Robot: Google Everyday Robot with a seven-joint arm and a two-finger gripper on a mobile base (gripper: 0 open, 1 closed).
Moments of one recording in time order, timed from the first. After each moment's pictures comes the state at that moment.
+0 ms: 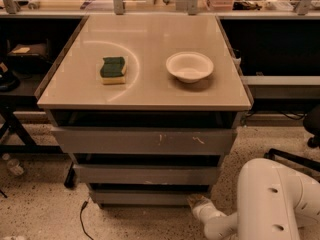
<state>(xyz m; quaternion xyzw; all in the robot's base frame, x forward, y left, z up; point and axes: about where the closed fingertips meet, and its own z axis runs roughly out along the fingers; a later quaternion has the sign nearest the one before) 0.558 -0.163 0.202 -0.26 0.86 0.03 0.44</state>
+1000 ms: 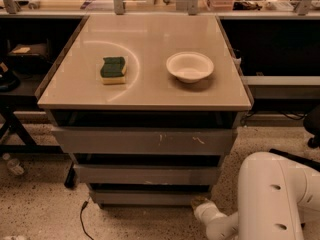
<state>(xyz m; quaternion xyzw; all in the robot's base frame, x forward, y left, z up) 0.535 -0.173 0.214 -0.26 0.87 0.01 0.41</state>
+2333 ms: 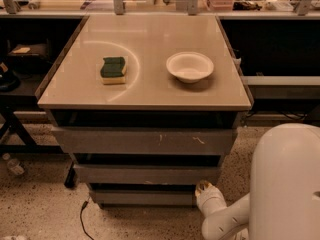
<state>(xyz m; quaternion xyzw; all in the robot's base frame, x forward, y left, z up) 0.525 -0.179 0.394 -0.30 0.84 -0.13 0.44</state>
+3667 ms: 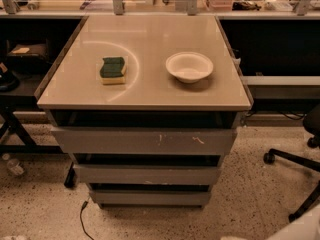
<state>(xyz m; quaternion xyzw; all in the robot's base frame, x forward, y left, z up) 0.329 -0.234 0.402 -0.06 0.96 -0.04 0.26</state>
